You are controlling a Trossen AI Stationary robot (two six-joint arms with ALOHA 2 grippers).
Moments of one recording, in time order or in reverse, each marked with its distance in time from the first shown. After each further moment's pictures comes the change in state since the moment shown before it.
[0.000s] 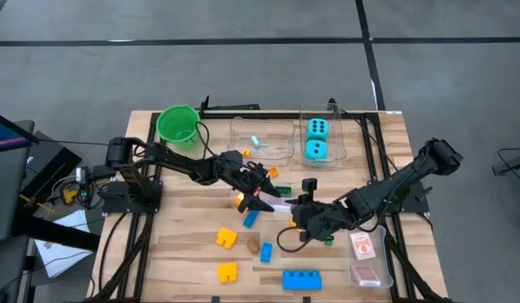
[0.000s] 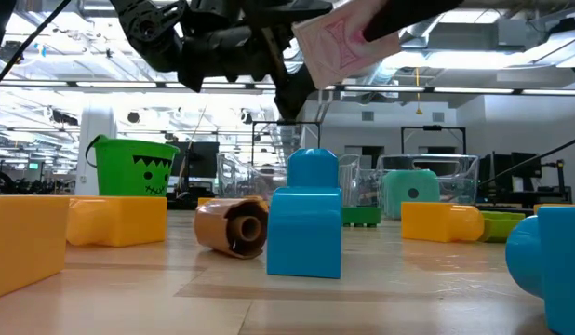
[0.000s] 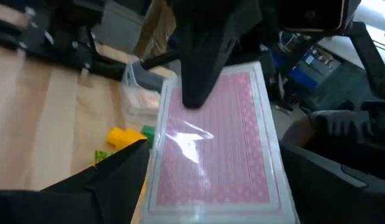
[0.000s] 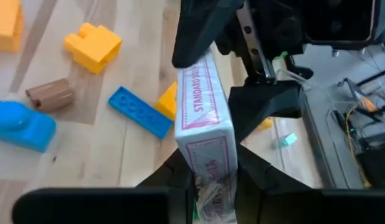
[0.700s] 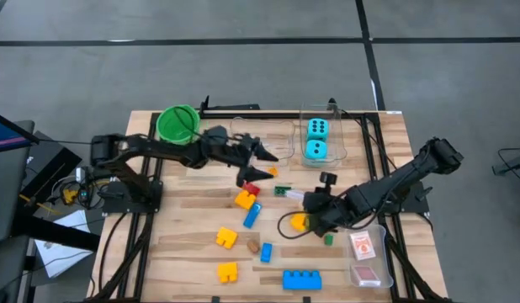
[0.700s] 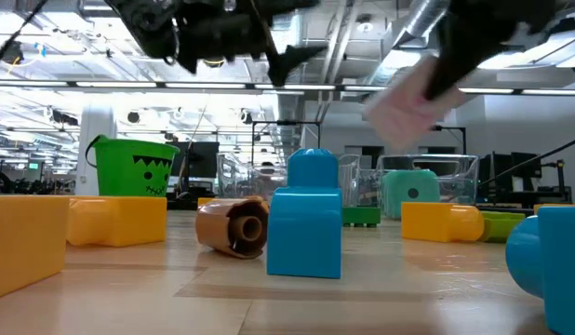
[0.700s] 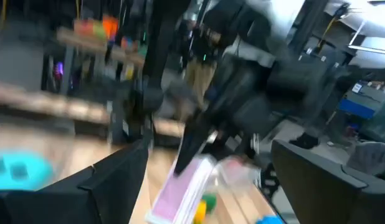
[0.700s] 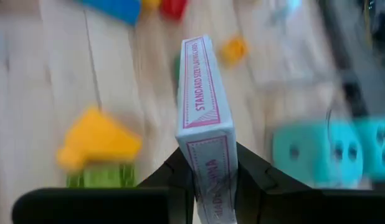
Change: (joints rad) left arm 0.149 -0.180 -0.001 -0.007 -0.042 0.109; right arm 0.001 -0.009 0.002 -0.522 -0.090 0.519
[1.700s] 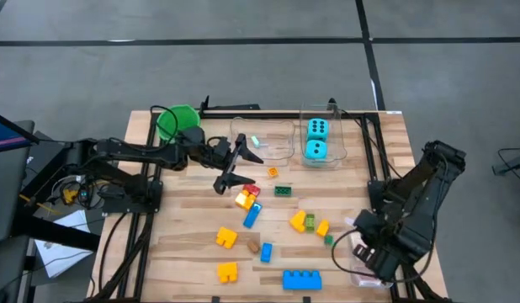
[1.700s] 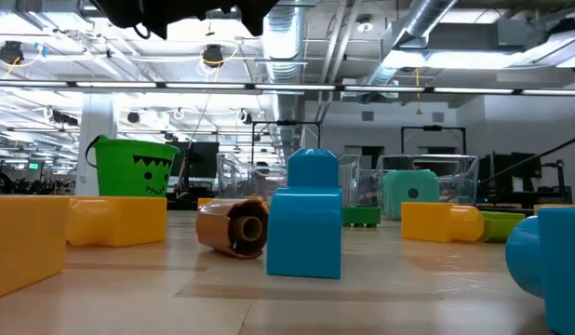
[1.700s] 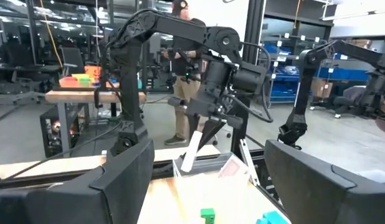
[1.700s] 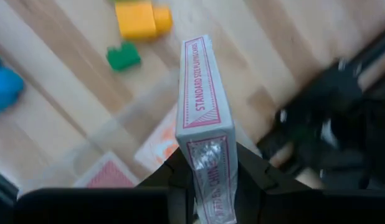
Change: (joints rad) left arm -0.057 -0.234 -0.068 -0.085 0.005 0.235; right arm 0.509 0.010 0.188 -0.589 -0.439 1.135
